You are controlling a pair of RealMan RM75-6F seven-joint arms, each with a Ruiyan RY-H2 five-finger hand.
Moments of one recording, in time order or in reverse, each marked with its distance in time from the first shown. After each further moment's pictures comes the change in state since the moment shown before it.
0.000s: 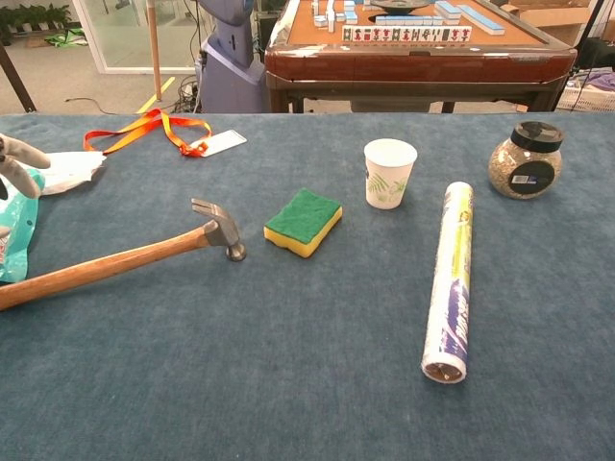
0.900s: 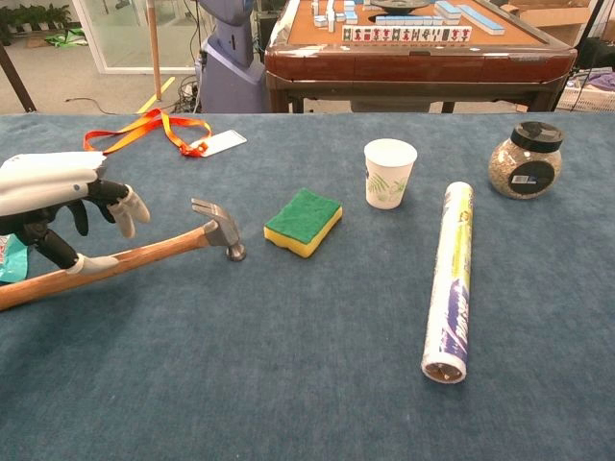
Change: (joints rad) left arm -0.239 -0.114 -0.054 -0.131 -0.497 -0.223 0.458; right arm -0.004 0.015 0.003 0.005 0.002 -0.004 0.046
